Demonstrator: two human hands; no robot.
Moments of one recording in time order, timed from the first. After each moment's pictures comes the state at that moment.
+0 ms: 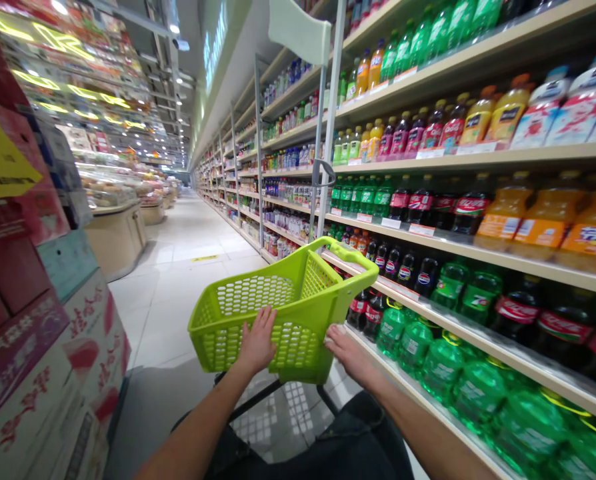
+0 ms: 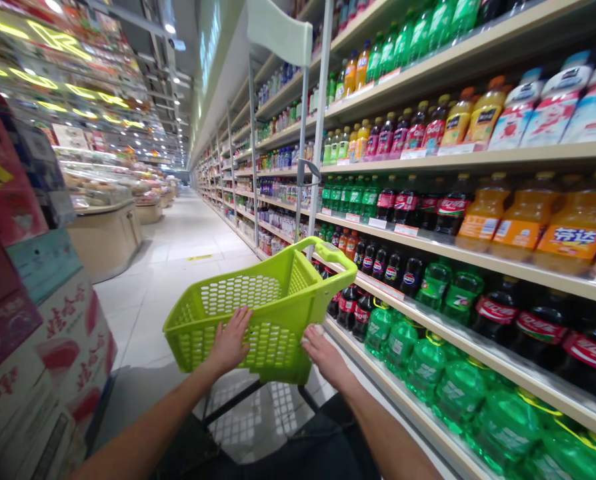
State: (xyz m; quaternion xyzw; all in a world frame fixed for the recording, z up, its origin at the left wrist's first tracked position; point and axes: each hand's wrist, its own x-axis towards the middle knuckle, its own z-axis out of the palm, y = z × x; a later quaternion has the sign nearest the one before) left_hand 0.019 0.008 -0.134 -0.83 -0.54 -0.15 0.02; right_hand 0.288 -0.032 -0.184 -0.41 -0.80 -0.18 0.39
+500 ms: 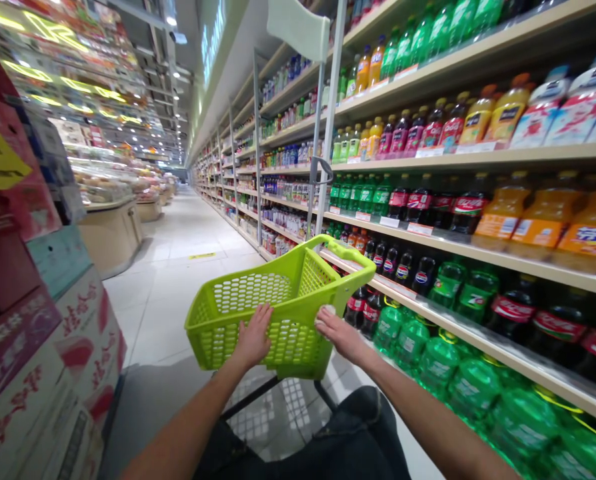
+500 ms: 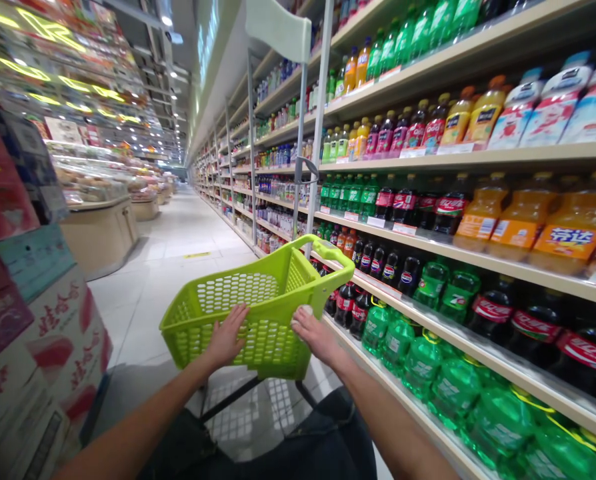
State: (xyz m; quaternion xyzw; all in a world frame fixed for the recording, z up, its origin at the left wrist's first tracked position) left_hand 0.014 0.013 -0.128 -0.84 -0.53 -0.16 -0.02; right_hand 0.283 -0.010 -0.142 -0.40 -0.81 -0.20 0.38
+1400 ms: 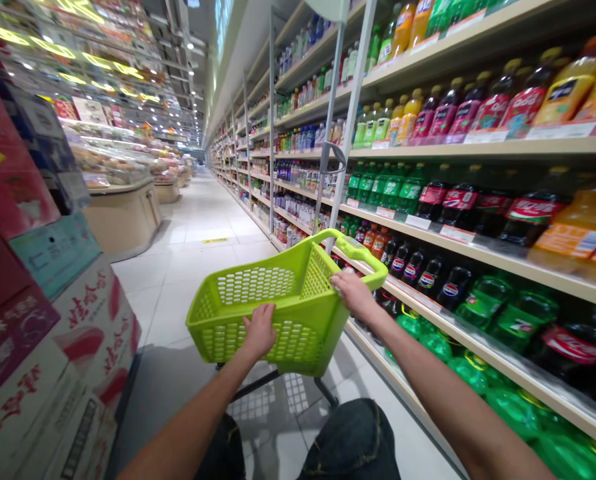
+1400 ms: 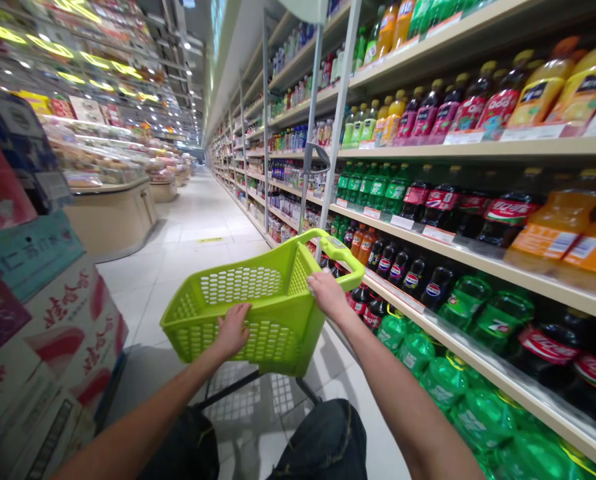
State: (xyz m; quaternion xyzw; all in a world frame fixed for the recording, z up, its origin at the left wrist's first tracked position) left_hand 0.037 0.060 -0.123 -0.76 -0.61 -0.20 -0.07; right_hand 0.303 0.070 -0.055 -0.50 -0.80 -0.21 0.26
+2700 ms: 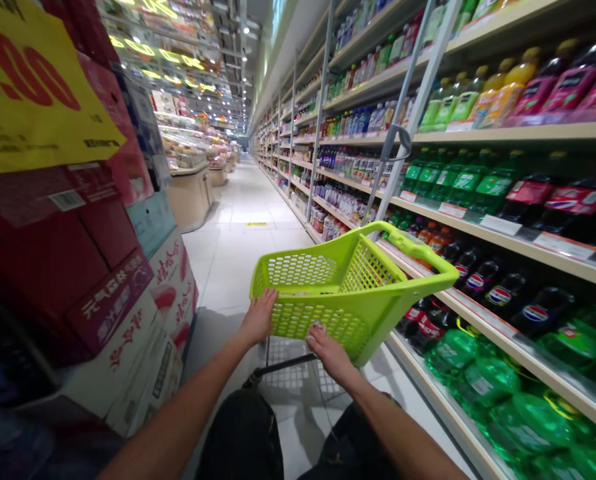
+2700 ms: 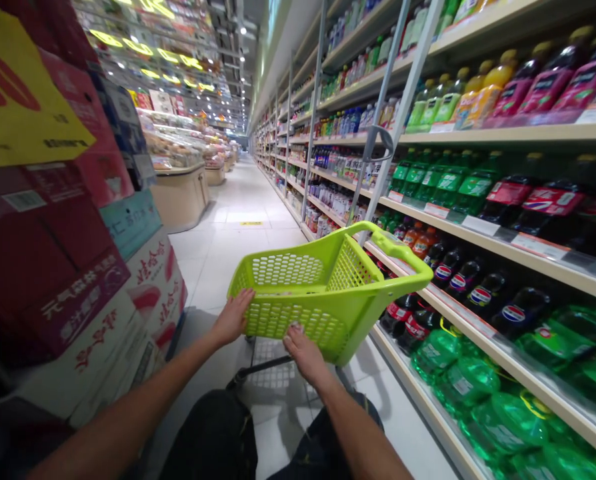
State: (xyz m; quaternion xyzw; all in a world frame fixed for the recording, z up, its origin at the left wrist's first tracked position) left_hand -0.090 0.065 -0.152 -0.78 -0.60 -0.16 -0.02; right_hand 0.140 0.048 -0.226 -0.30 -0.87 -0.17 0.37
